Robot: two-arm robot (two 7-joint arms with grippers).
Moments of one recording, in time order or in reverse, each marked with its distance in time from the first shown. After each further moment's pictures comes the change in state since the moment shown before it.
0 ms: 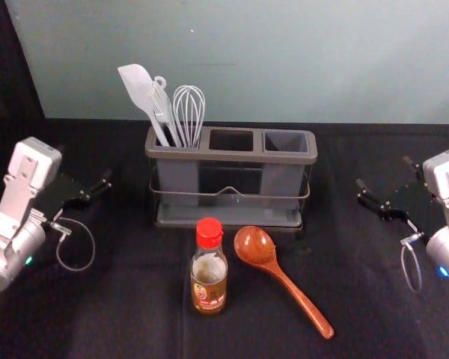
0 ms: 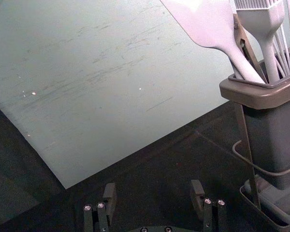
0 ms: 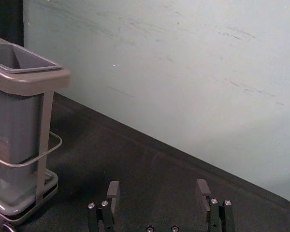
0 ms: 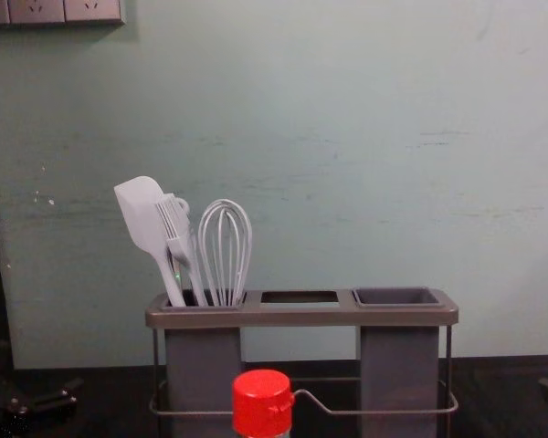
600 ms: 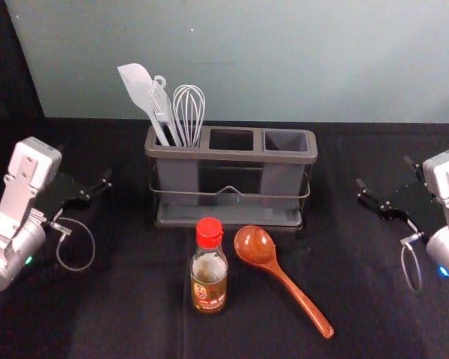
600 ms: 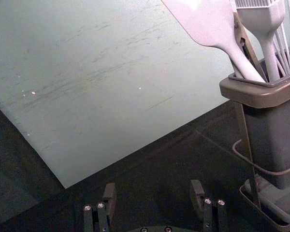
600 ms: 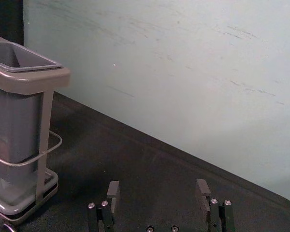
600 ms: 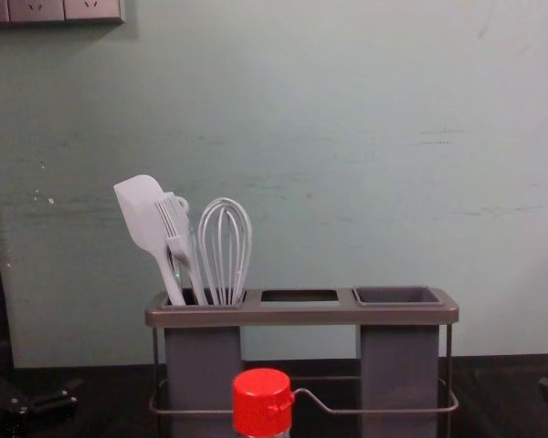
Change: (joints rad) left arm 0.000 0.000 0.000 0.000 0.000 0.000 0.000; right arm 0.000 0.000 0.000 0.000 0.000 0.000 0.000
